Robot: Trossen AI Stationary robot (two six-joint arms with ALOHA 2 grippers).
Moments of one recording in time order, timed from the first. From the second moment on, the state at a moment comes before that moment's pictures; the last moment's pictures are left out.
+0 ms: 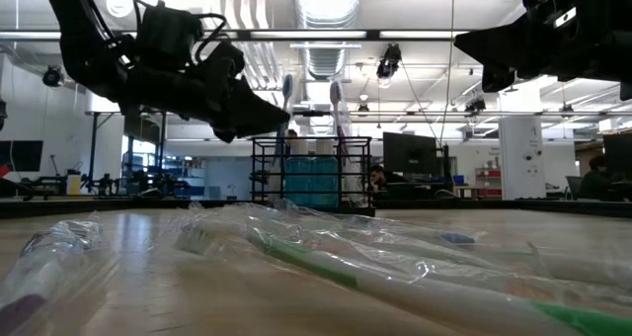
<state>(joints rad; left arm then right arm) 0.22 1.48 0.41 0.92 0.09 -0.08 0.05 0.91 0.04 1.01 0.08 -0.03</state>
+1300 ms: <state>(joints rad) 0.21 0.14 0.08 0.06 0.10 -0.05 0.06 0.92 0.06 1.03 0.07 0.07</state>
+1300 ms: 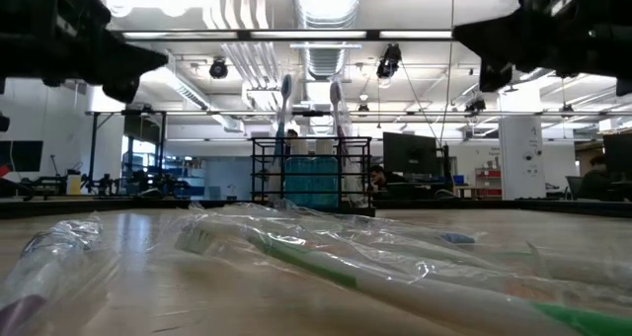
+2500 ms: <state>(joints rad) 0.21 0.06 0.06 -0.11 0.04 -0.17 0.34 2.27 1.89 -0.39 0.05 0.43</state>
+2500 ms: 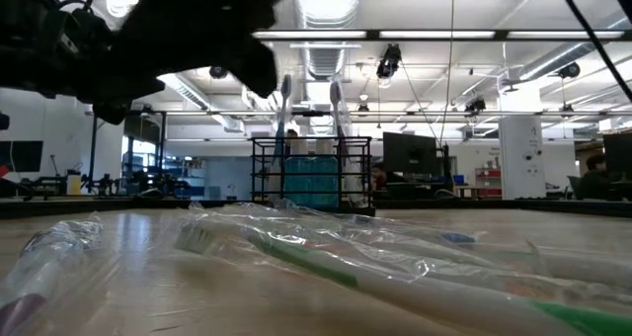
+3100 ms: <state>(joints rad) 0.21 0.05 0.08 -0.19 0.18 -0.16 0.36 2.57 2.29 -0.68 0.03 0.86</state>
